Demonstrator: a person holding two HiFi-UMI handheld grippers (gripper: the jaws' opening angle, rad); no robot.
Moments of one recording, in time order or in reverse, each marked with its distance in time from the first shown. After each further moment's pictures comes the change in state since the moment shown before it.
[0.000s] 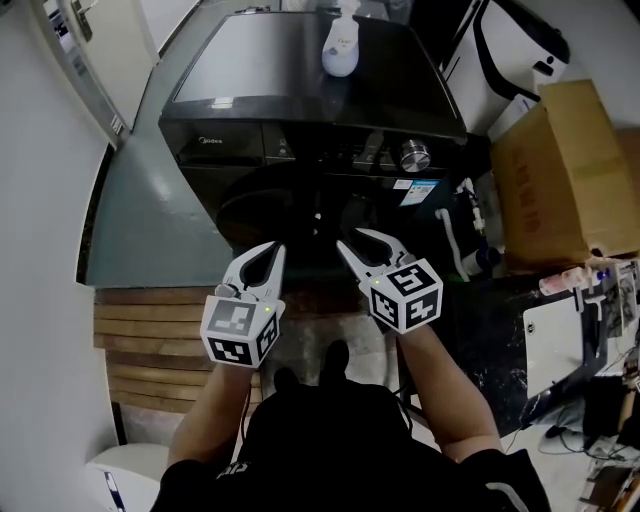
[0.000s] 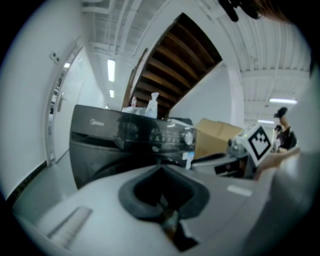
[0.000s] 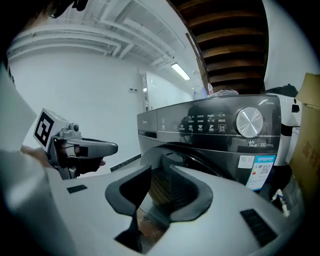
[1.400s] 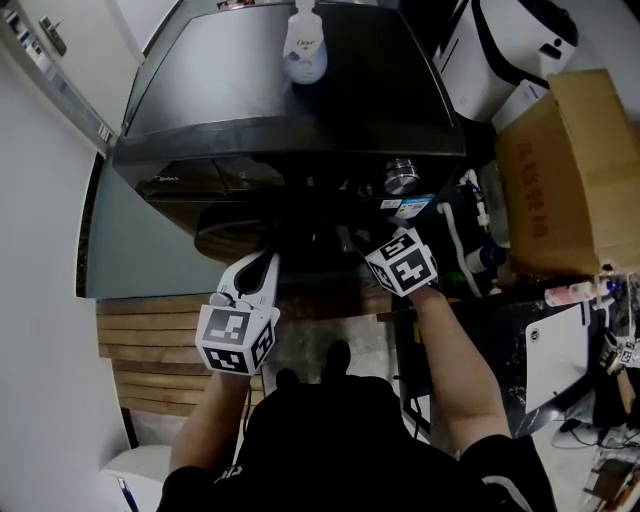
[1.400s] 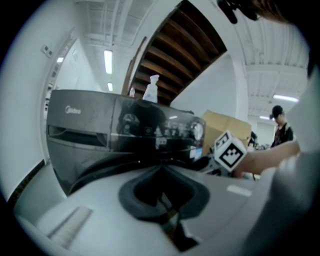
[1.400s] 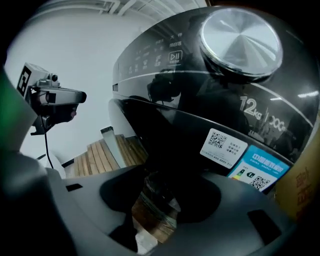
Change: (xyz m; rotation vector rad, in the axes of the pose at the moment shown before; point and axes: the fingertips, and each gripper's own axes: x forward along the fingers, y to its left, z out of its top) left arm 0.084 0.001 0.000 0.004 0.083 0.004; right arm 0.057 -0.149 -0.069 -0.170 0.391 -0.047
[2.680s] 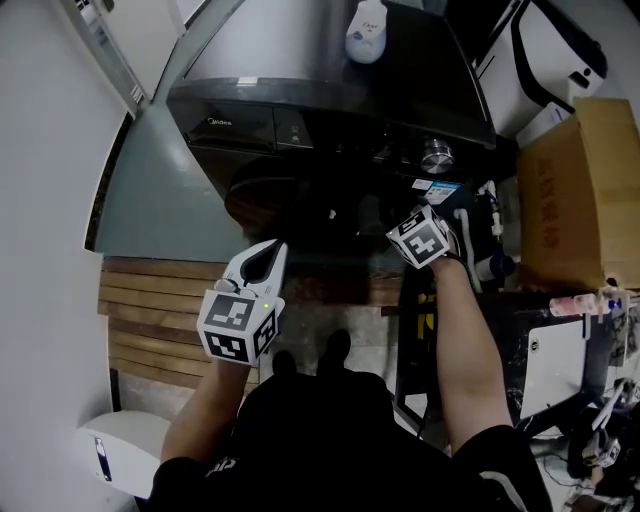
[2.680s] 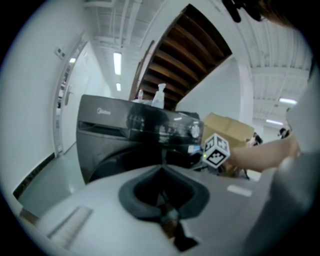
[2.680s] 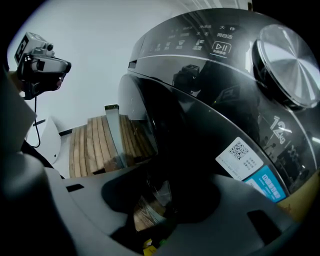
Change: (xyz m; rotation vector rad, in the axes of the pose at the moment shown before) left arm -0.077 0.002 -0.028 -0.057 -0.001 0.065; right arm 0.013 0.005 -0.013 -0.276 0.112 -0.045
